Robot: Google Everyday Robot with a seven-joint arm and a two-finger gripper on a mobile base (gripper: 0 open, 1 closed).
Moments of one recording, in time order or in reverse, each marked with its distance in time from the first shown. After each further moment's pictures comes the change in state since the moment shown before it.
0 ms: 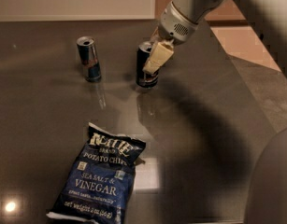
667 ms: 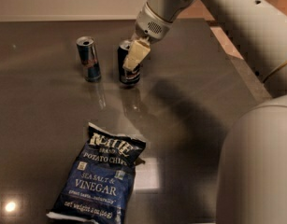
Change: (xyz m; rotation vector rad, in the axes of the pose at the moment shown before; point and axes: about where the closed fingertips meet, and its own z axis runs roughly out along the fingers) arm -0.041 -0.023 0.036 -0.002 0.005 0.030
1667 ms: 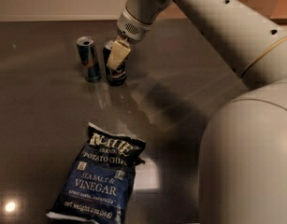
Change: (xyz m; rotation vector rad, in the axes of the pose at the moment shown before) arm -0.037 -0.016 0.035 0.052 0.029 0.091
